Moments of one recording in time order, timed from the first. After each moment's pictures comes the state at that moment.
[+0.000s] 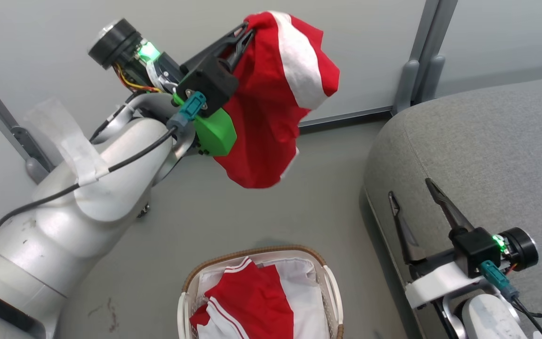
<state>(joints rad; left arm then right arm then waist) -1.07 0.32 -0.98 0.50 -0.31 -0.05 -0.18 -0.10 -0.05 0.08 0.09 -0.05 0.13 -0.26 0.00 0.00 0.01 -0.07</state>
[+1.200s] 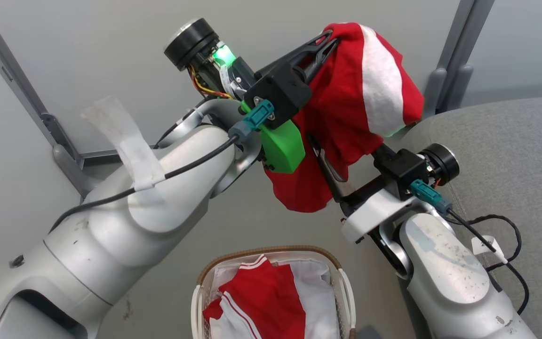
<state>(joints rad) -1.09 0.20 -1.03 0.40 -0.39 -0.06 -0.13 -0.52 -0.05 0.38 0.34 0.12 0.13 -0.26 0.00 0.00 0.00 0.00</state>
